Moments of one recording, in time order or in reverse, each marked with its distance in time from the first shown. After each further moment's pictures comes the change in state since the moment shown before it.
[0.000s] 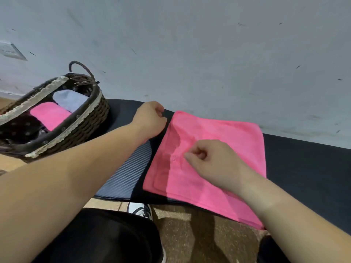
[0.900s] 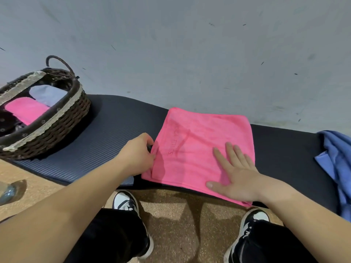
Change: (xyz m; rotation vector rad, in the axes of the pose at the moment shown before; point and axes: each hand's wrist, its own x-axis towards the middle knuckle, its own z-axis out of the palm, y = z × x) left_hand -0.114 -0.015 0.019 0.236 -0.259 0.019; right_hand -0.077 0.101 -0.027 -0.573 -0.412 0.285
